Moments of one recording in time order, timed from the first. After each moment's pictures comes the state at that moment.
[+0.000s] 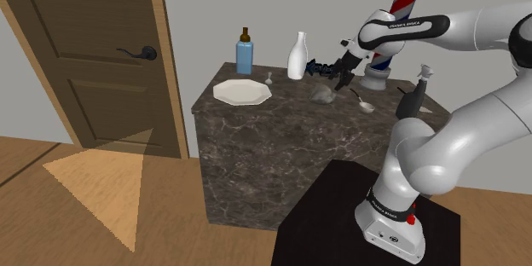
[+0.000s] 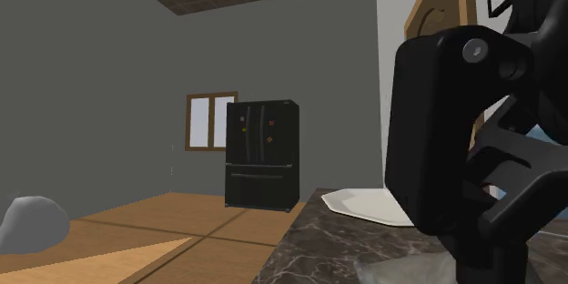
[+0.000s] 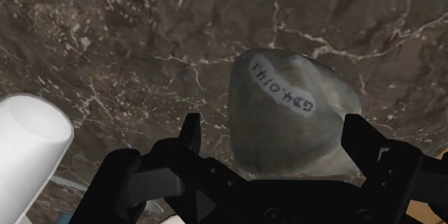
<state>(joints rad) 0.37 -0.63 -1.07 -2.35 -0.29 2.18 -1.30</state>
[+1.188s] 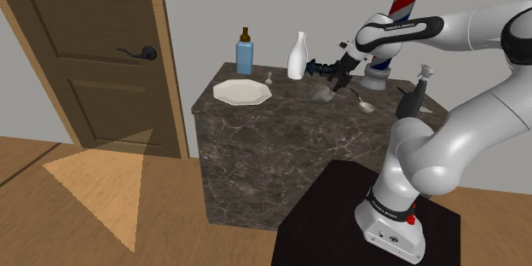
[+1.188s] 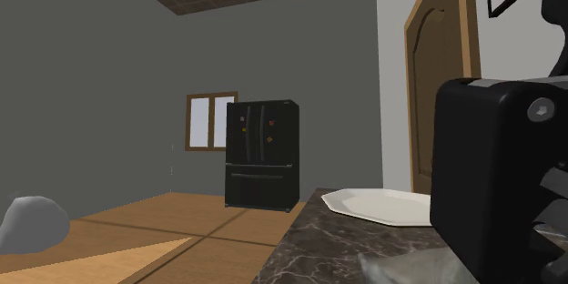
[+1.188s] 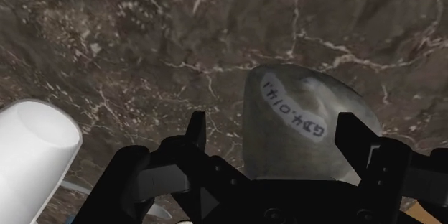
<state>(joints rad) 0.41 -0.60 -1.12 -2.34 -0.27 2.24 -1.33</state>
